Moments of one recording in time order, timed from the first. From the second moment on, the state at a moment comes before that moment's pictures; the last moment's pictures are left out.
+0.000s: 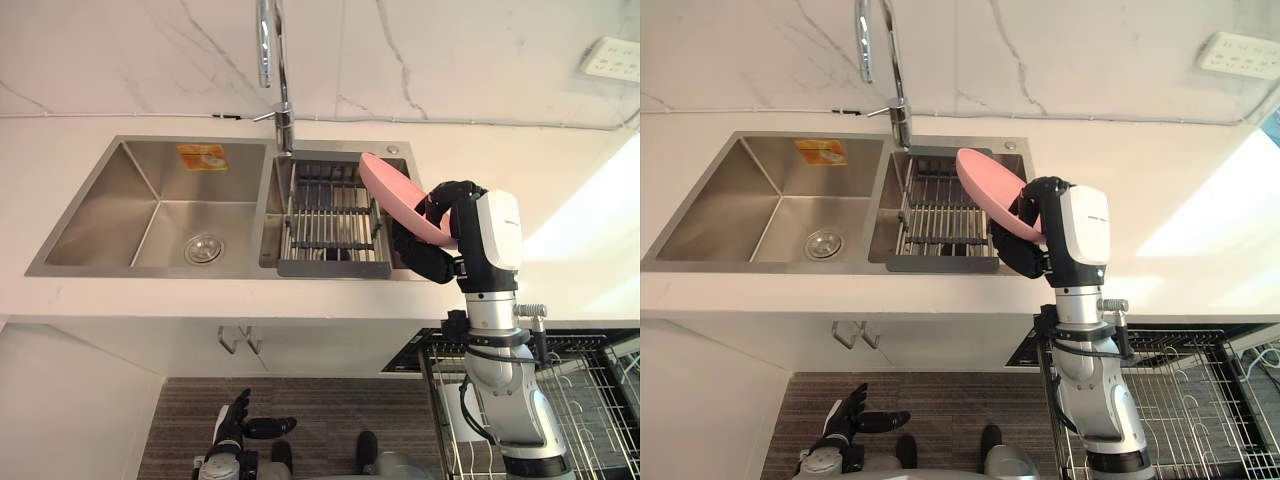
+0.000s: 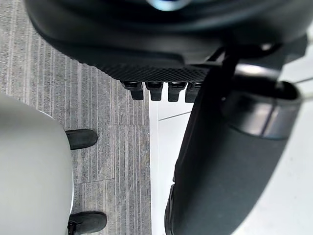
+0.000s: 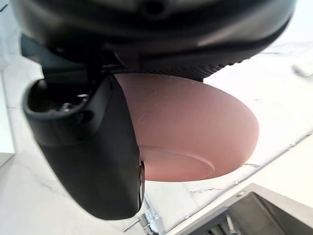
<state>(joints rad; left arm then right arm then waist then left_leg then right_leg) 0.05 0.10 -0.05 1.04 -0.04 -0.17 0.11 0.07 -0.23 0.03 -0.38 -0.69 -0.16 -0.29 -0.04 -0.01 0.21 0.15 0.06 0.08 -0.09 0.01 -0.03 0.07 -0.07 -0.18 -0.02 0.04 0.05</state>
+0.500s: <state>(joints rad) 0.05 0.09 -0.08 1.08 -0.04 -0.17 0.11 0.22 -0.21 -0.09 -0.46 -0.69 -0.15 -0.30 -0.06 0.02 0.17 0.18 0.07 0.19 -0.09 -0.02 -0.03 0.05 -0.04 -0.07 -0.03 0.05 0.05</state>
